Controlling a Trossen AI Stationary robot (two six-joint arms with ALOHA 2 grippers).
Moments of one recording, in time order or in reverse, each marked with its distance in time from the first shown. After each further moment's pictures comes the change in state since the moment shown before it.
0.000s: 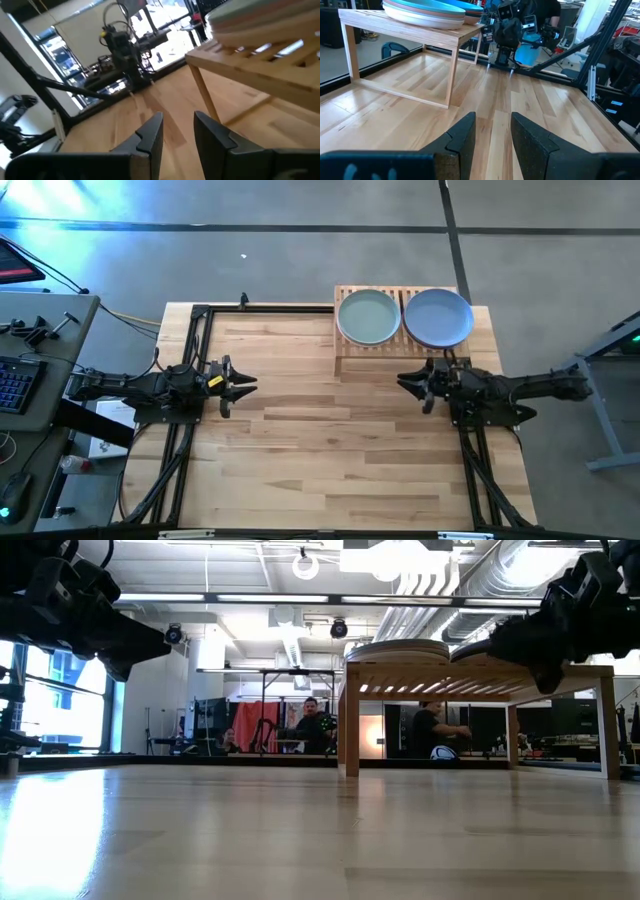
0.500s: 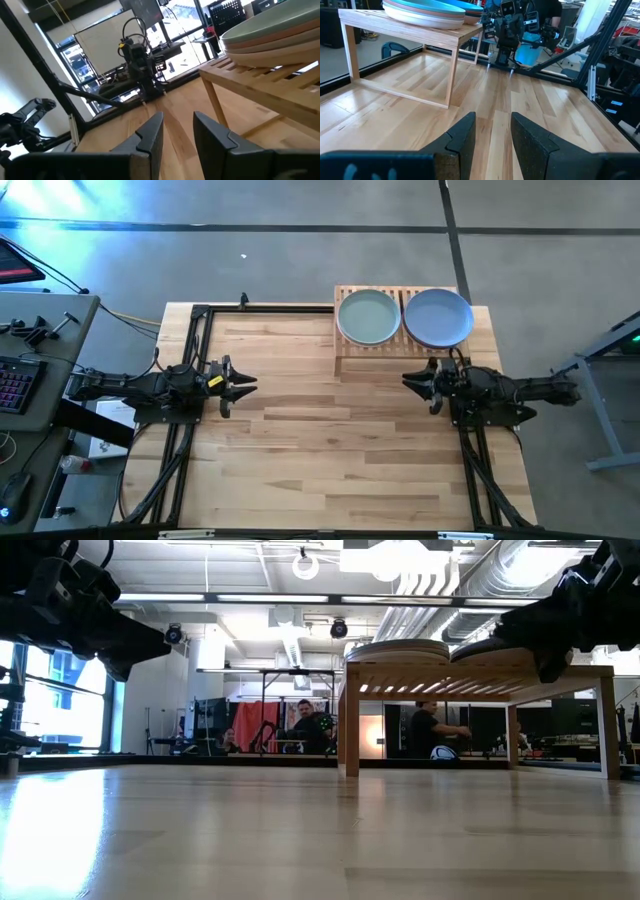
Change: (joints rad) left arm 0.000 0.000 0.000 0.000 0.000 0.000; right arm 0.000 -0.175 0.001 -0.088 -0.047 -0.051
